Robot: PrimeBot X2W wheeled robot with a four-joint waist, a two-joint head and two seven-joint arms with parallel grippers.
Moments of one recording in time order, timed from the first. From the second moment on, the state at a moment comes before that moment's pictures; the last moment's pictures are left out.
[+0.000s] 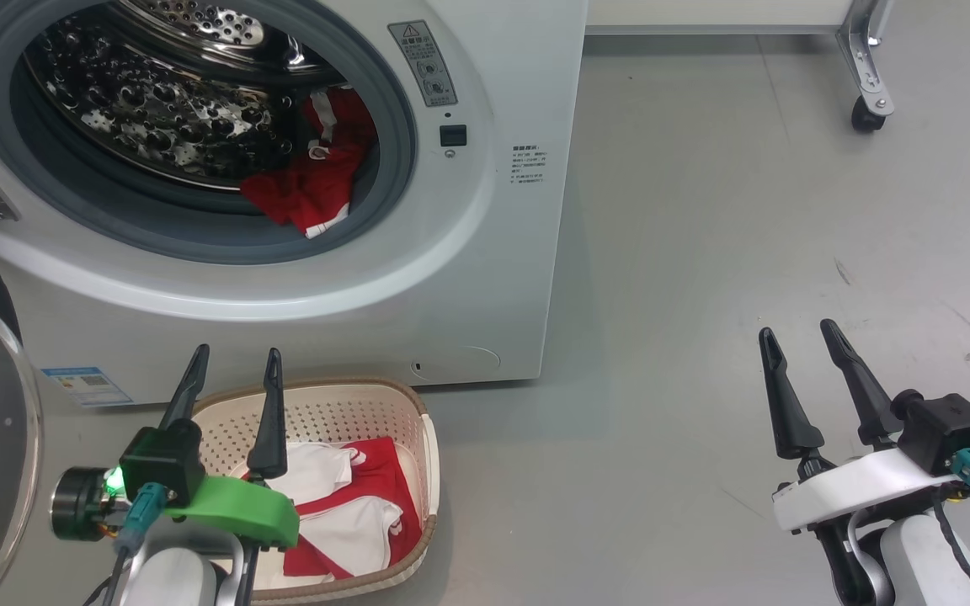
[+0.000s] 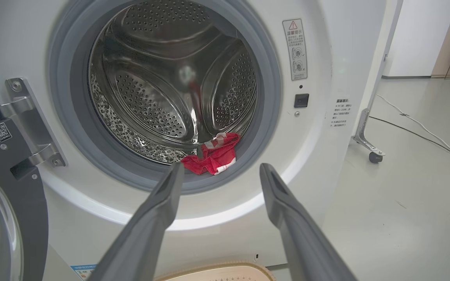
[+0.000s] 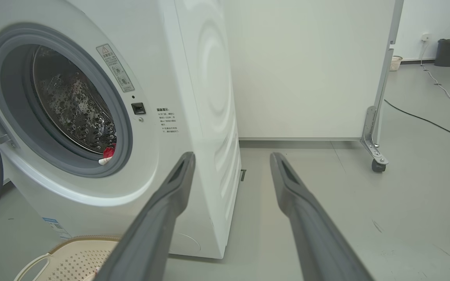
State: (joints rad) left arm -0.16 0.03 -0.15 0.28 -0.20 0.04 -0.25; right arm -0.07 -0.13 0.14 0.18 0.37 0.12 -0.25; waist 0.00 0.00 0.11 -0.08
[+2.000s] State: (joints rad) left arm -0.14 0.04 -0.17 0.20 -0.20 0.08 -0.25; right arm -0.07 -0.14 0.17 0.14 0.37 0.12 -0.25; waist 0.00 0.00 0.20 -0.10
